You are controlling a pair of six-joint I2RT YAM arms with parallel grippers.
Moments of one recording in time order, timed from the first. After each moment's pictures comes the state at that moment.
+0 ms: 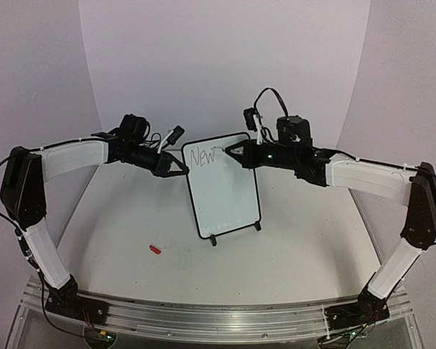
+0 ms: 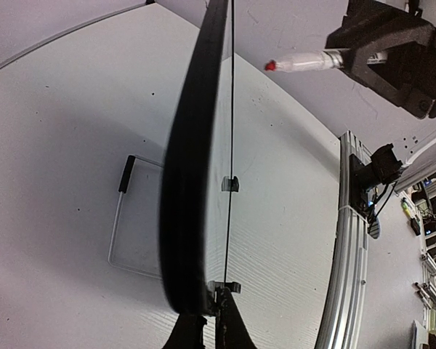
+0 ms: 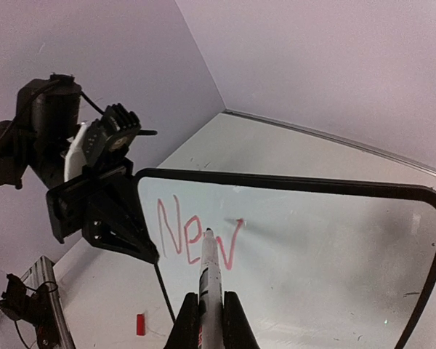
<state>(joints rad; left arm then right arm) -0.46 1.75 1.39 -0.37 0.84 0.08 0.70 1.67 1.31 0.11 -0.28 0.32</state>
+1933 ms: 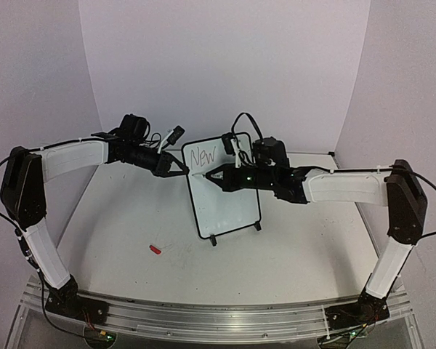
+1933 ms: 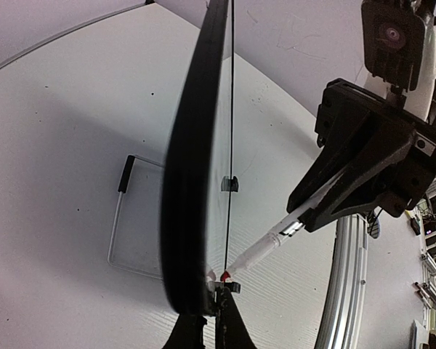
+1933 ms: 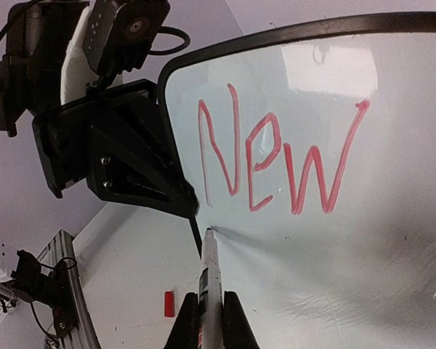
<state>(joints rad) -0.46 1.75 1.39 -0.37 0.84 0.08 0.81 1.79 1.26 0.21 -0.27 0.41</state>
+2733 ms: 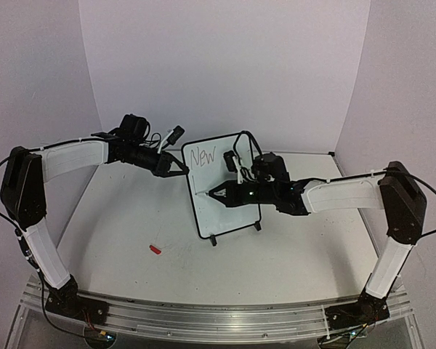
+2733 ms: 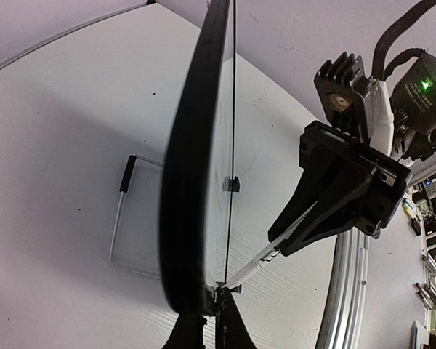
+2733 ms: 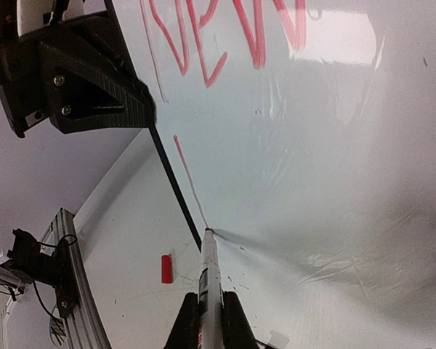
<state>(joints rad) -0.46 1.75 1.39 -0.37 0.83 0.08 0.81 1.80 1.13 0.27 -0.30 0.47</state>
